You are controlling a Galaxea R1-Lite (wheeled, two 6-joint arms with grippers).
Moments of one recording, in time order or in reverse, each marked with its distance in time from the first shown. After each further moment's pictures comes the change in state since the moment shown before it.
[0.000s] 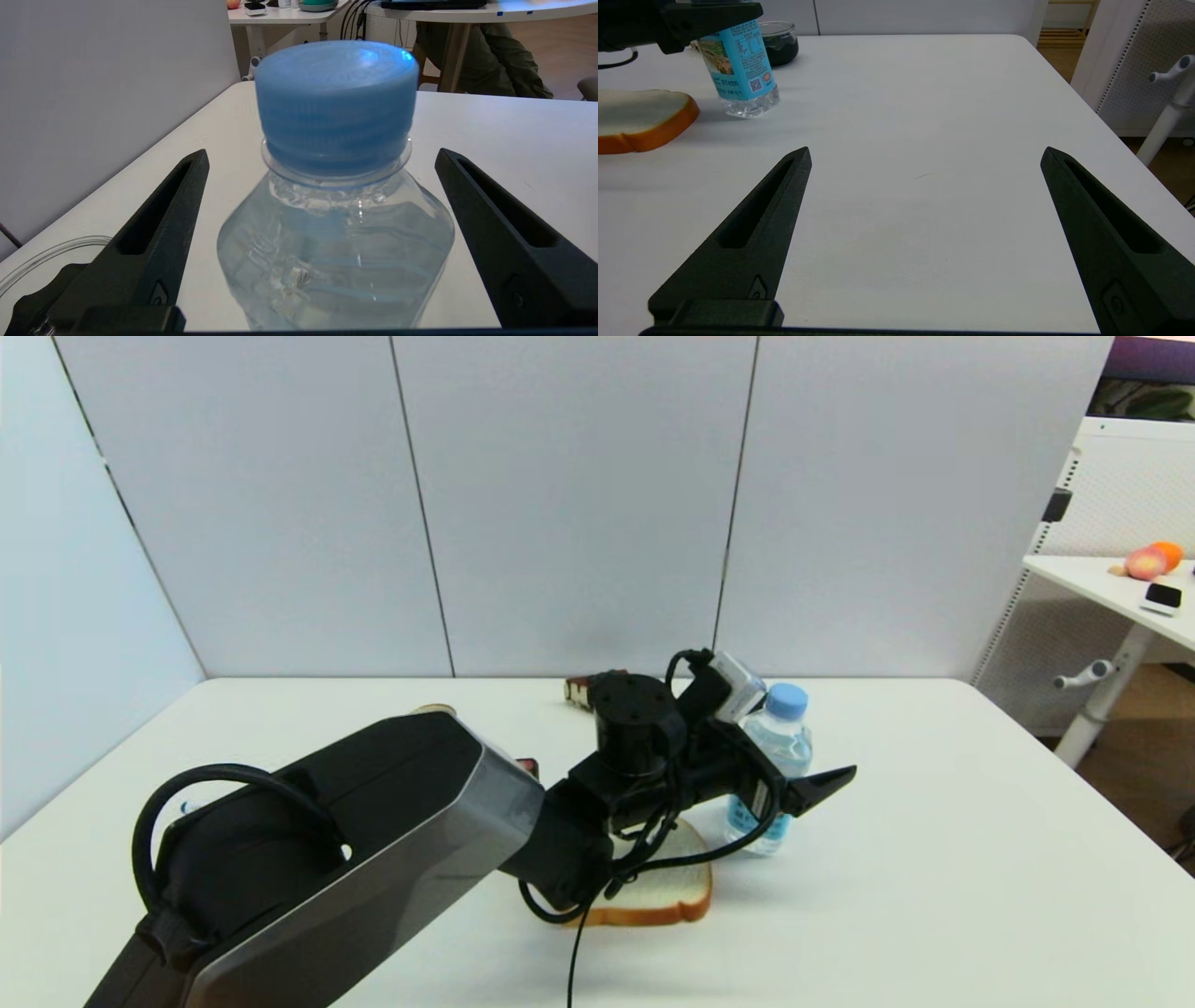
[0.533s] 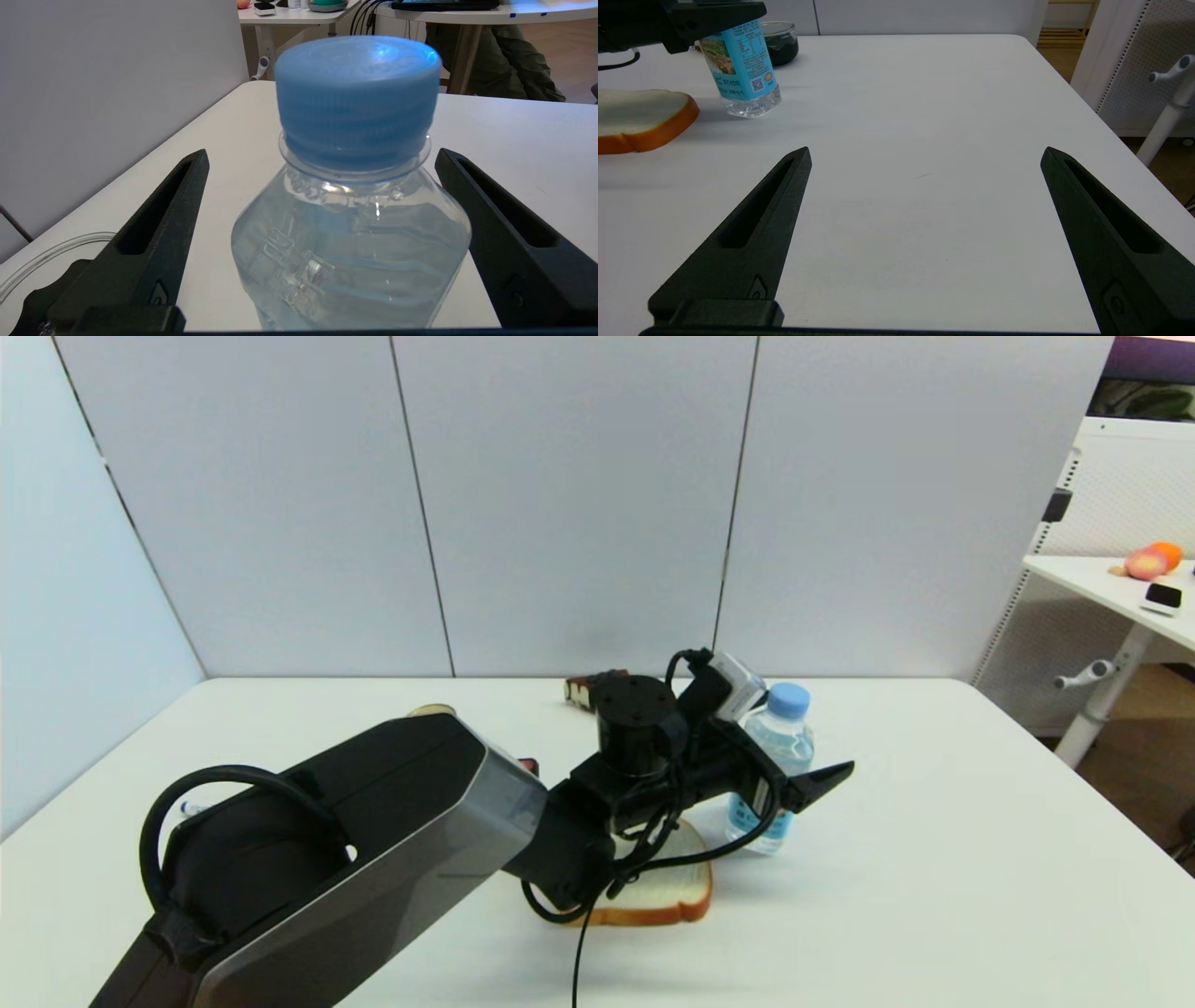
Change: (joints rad) left arm -0.002 0.007 -0.007 0.000 0.027 -0.001; right arm 0.000 0.000 0.000 0.000 0.000 0.000
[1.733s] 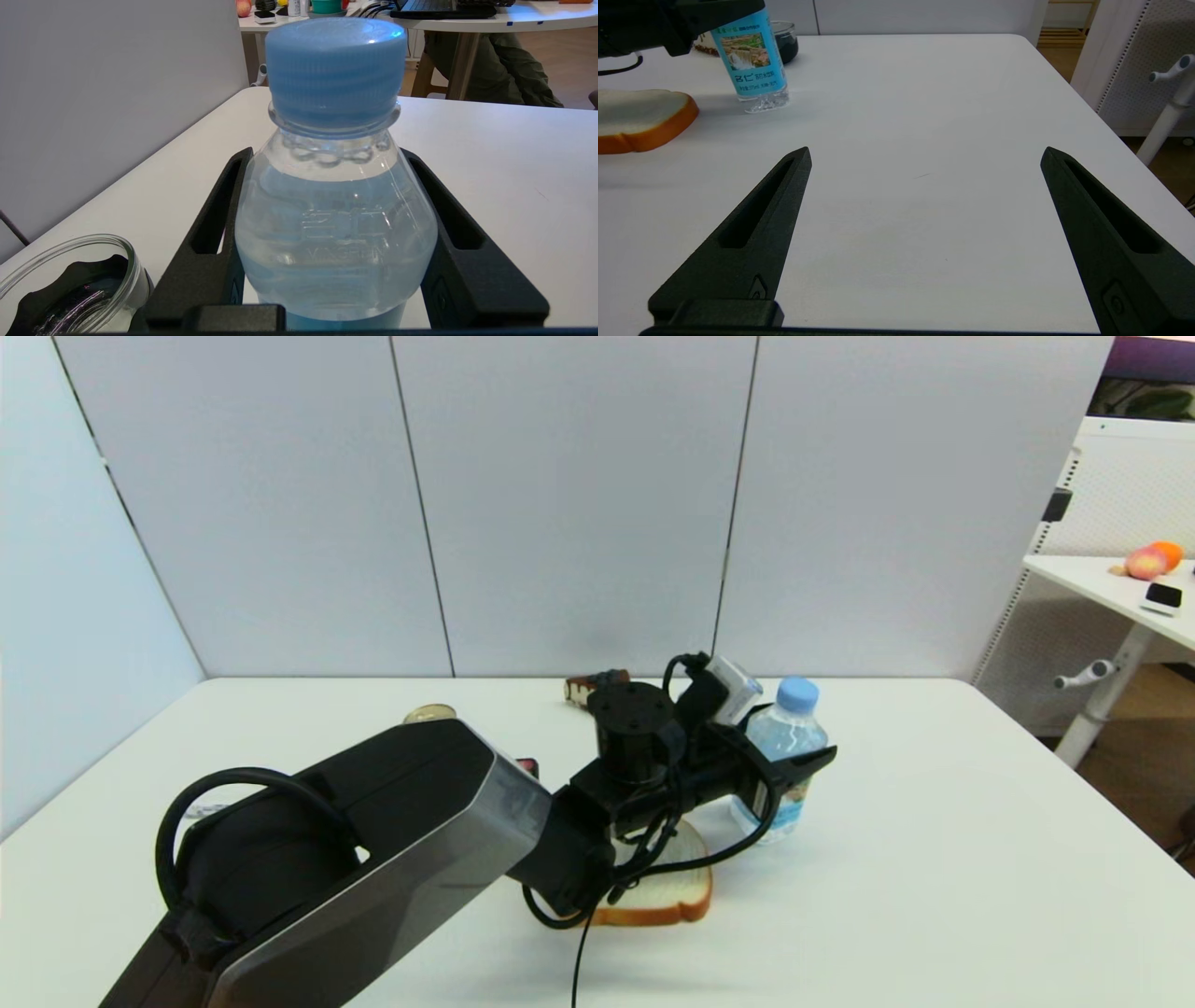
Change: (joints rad) left arm 0.000 0.013 0.008 -0.054 0.004 -0.012; right arm 0.000 0.000 0.000 0.000 0.000 0.000
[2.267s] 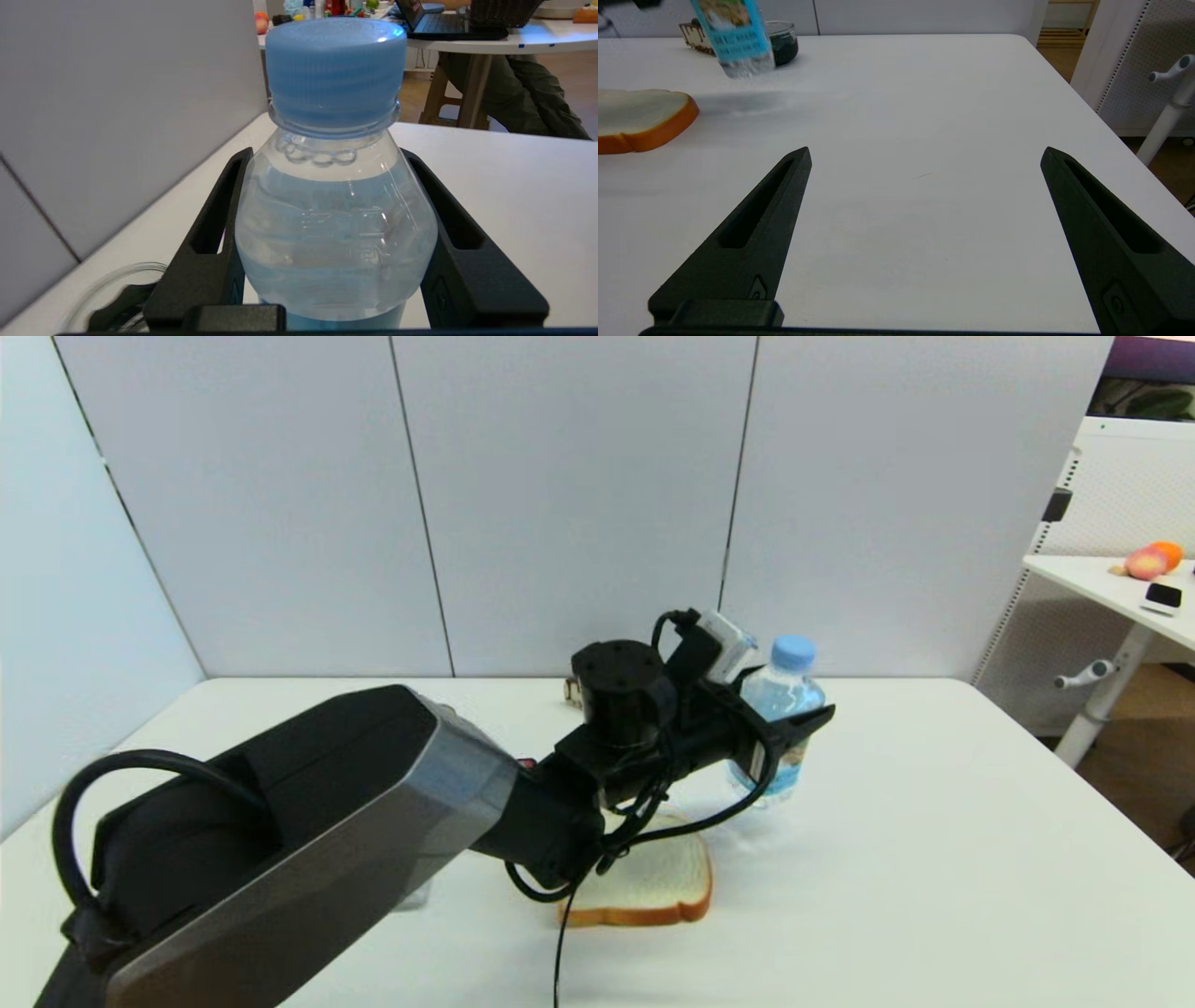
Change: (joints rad) left arm 0.019 -0.114 0.002 0.087 0.027 0.009; right arm 0.000 0.000 0.000 0.000 0.000 0.000
